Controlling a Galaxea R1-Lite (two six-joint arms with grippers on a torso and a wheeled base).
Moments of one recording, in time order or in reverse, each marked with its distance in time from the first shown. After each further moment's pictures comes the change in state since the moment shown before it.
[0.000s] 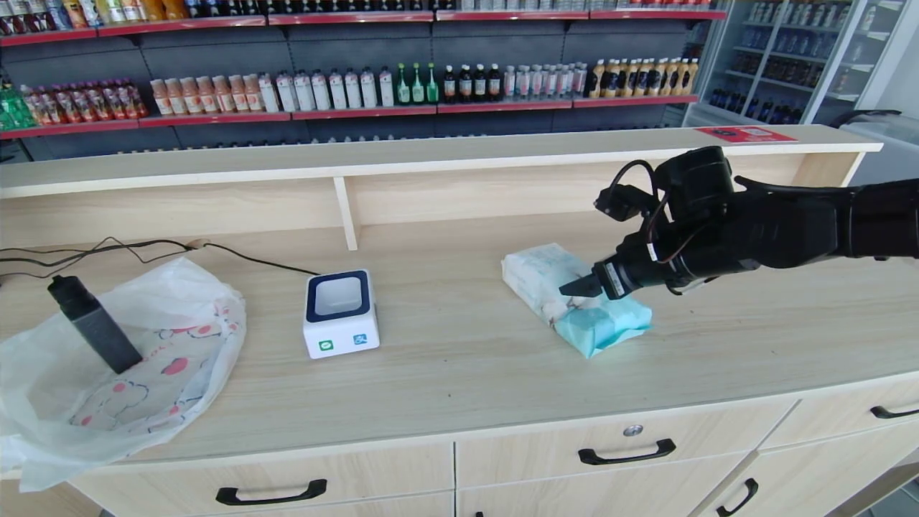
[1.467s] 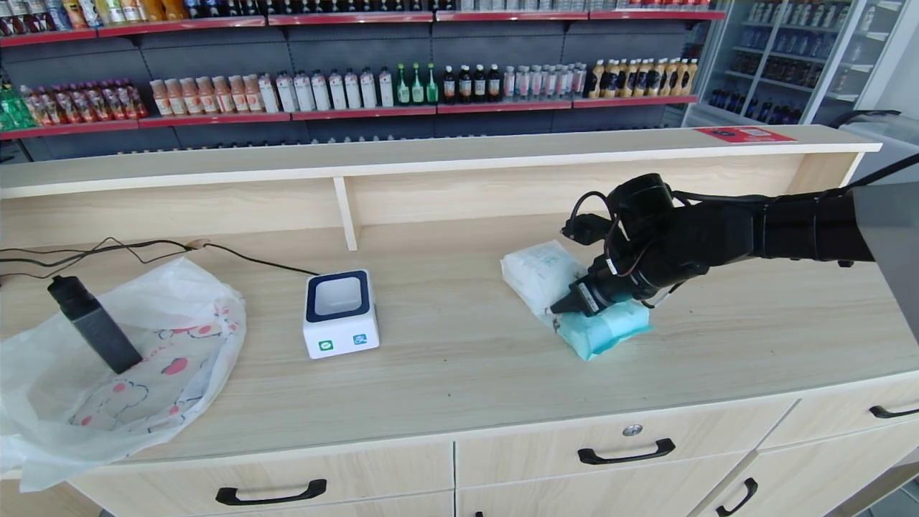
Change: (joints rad) left arm 0.000 0.000 0.000 0.003 0.000 0.000; right arm 0.026 0.180 -0.209 0.201 -0.046 -0.012
